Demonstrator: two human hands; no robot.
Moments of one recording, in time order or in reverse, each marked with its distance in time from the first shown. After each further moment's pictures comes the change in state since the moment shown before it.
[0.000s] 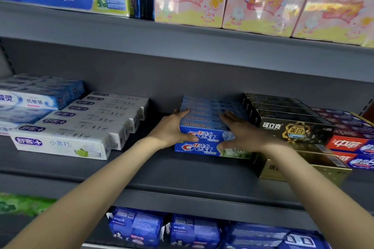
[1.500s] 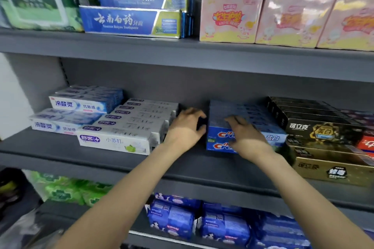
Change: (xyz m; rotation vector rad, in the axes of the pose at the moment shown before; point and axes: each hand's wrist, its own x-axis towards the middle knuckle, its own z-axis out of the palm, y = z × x) left_hand -0.045 -0.008 -0.031 0.365 0.330 0.071; right_hand -0.007 -0.086 0.019 0.092 0.294 0.099
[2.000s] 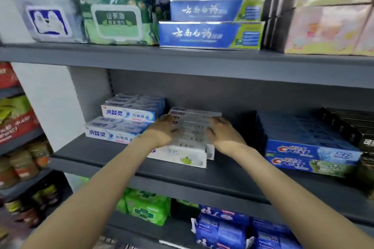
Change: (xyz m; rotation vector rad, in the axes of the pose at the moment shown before) left_hand -0.012 -0.188 -0.094 0.226 -0.279 -0.229; right_hand 0.069 -0.174 0.046 0.196 -0.014 -0.117
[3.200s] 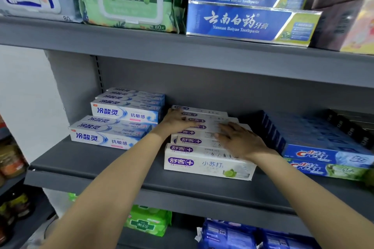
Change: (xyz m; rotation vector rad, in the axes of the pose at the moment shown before) left_hand 0.090 -0.022 0.023 -0.479 -0.068 -0.061; right_hand 0.024 0.018 0.014 -0.263 -0.229 0.150
